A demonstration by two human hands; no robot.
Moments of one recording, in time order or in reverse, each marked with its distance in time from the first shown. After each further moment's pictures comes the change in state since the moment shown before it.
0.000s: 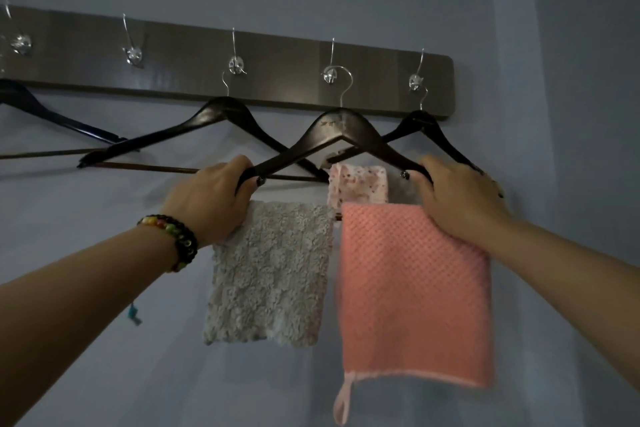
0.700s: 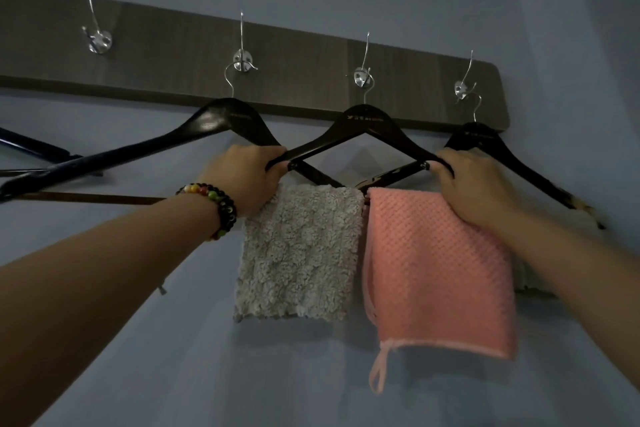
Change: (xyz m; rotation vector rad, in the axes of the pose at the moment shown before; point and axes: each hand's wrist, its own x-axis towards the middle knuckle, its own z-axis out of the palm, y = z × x) left_hand 0.142 -0.076 0.098 -0.121 0.078 0.147; right_hand 0.123 0.034 0.134 -0.036 0.166 0.075
